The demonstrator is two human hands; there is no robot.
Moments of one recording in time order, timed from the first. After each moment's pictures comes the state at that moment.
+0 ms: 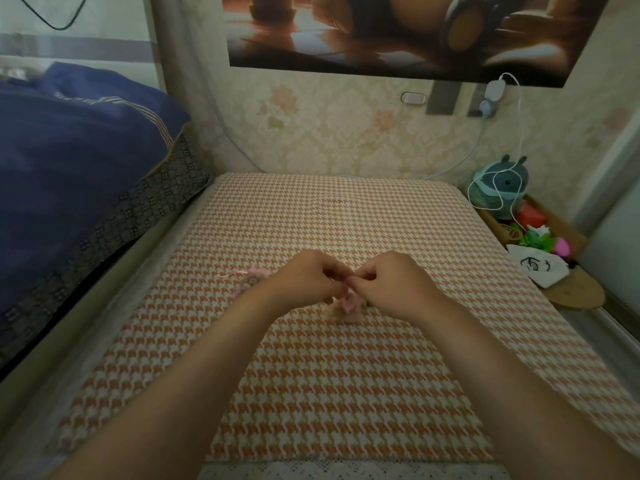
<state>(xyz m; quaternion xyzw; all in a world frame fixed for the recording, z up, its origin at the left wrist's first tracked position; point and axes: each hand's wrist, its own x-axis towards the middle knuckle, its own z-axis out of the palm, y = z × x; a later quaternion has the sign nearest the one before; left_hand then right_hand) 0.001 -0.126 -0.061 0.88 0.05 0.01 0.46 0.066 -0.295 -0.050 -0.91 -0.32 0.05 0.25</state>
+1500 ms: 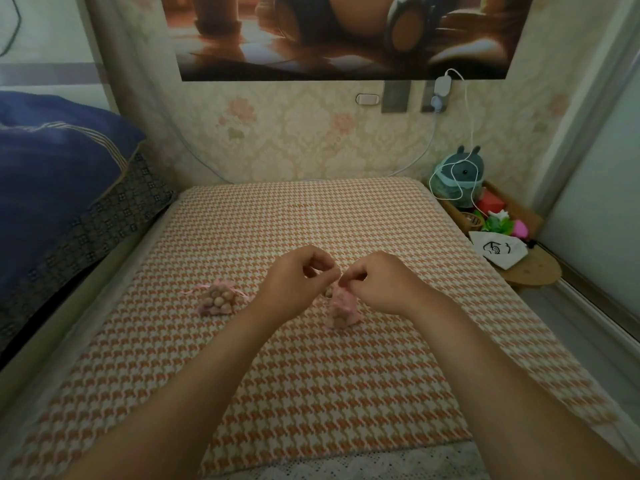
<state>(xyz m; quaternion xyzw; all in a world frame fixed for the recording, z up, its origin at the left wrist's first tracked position) 0.022 -0.171 -0.076 0.87 0.04 0.19 0.45 0.090 -0.342 -0.057 -0.90 -0.29 0.09 0.30</state>
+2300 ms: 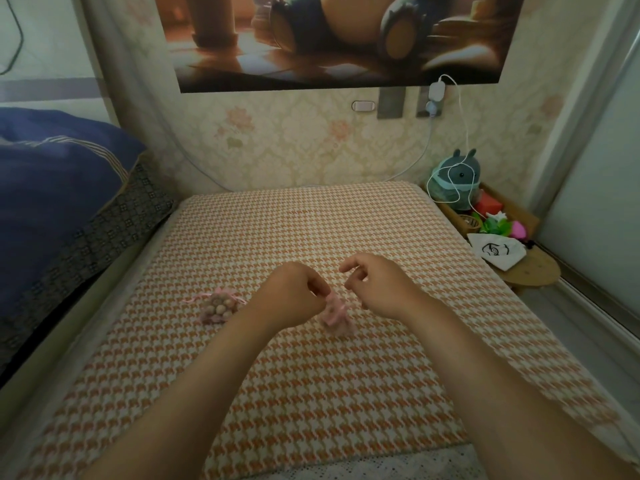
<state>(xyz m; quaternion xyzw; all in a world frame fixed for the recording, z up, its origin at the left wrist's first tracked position) 0.004 -0.175 -0.048 0.95 0.10 0.05 0.30 0.095 -0.342 -0.069 -0.88 -0.27 0.08 0.39</state>
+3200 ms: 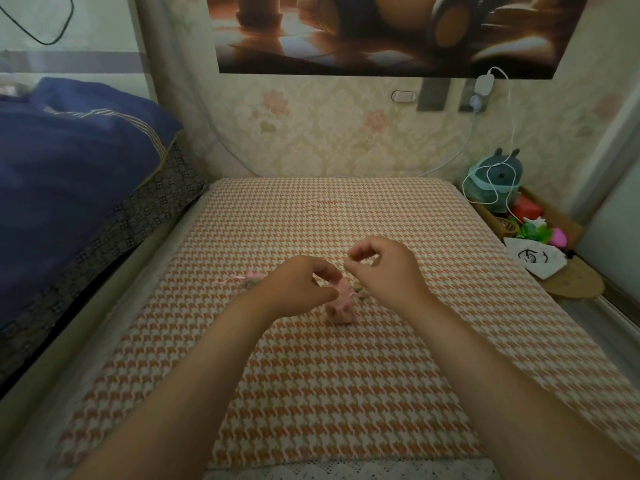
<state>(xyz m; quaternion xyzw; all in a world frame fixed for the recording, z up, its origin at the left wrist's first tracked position) -0.009 -0.121 -0.061 0.93 0.06 0.02 0.37 0.081 -0.287 -0.075 -0.83 -0.28 -0.03 0.47</state>
